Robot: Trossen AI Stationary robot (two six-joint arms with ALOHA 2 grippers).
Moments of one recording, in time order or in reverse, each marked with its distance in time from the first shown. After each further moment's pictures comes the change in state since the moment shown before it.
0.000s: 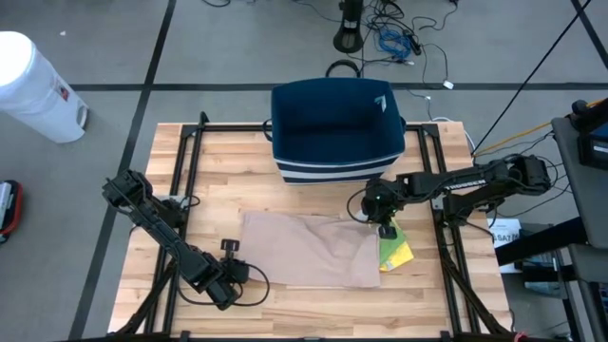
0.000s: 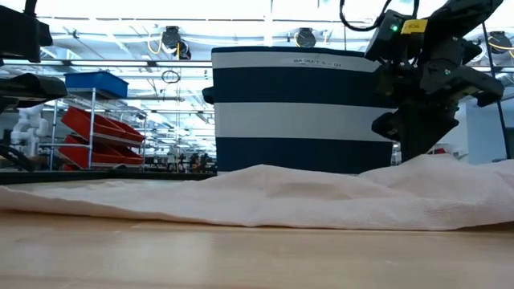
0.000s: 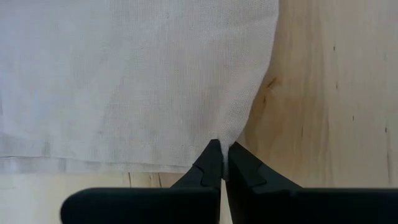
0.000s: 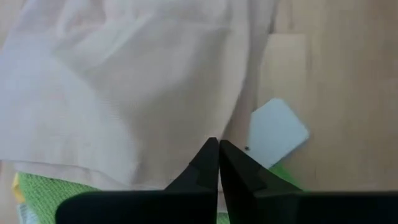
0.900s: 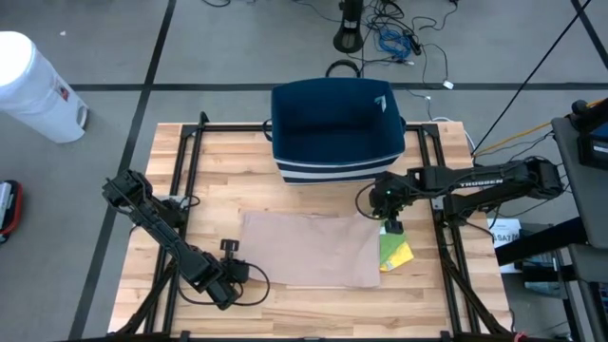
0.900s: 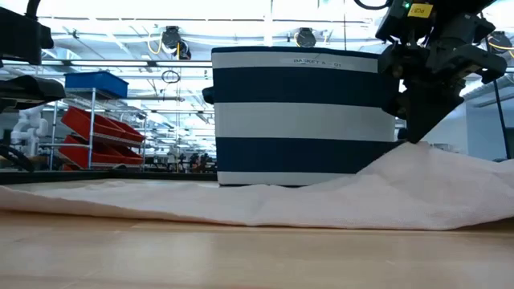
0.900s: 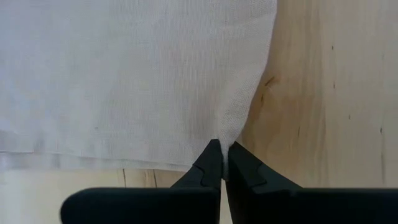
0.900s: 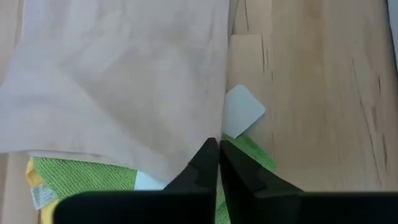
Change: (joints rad) left arm 0.000 0.000 0.000 0.000 0.020 -0.023; right arm -0.008 -0.155 0.055 -0.194 0.092 0.042
